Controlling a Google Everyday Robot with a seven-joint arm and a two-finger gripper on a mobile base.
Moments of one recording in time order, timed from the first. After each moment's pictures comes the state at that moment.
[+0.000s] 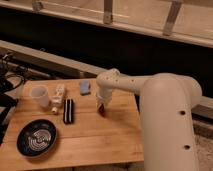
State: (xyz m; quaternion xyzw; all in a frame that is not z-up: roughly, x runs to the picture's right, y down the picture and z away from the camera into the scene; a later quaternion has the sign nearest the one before) arm -0.024 0.117 0.903 -0.32 0.15 0.64 0.69
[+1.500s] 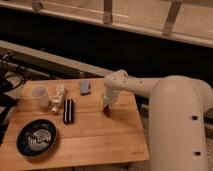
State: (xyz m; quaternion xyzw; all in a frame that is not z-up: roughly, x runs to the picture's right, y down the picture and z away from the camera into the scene) arm 0.002 0.117 0.901 -0.31 0.14 0.65 0.67
